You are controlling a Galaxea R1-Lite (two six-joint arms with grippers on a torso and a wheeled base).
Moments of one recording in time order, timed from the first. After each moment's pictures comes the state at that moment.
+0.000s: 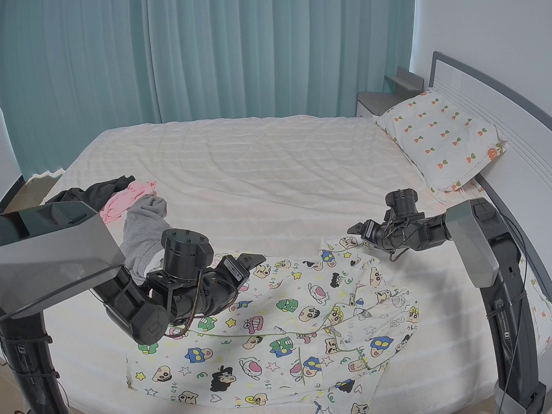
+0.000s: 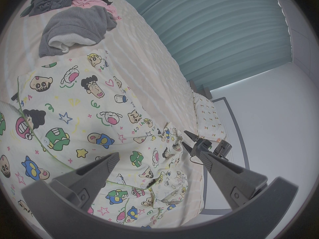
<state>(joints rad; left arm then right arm) -0.50 2.15 -0.74 -0.92 -0.08 -1.13 0.18 2.75 -1.92 -0.14 0.16 0.56</state>
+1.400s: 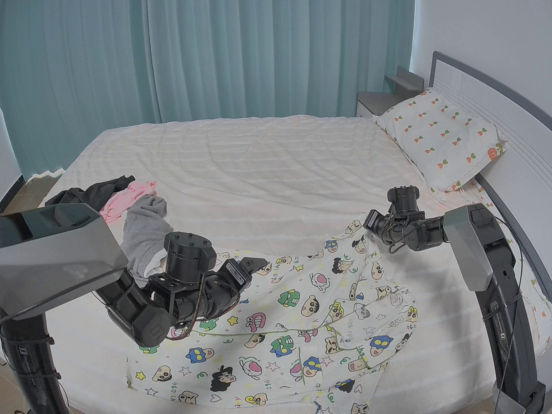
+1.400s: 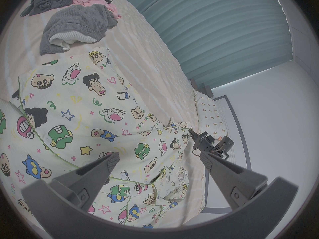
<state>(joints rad) -0.51 2.15 -0.73 -0.92 -0.08 -1.12 0.16 2.79 -2.00 -0.25 0.08 0.66</state>
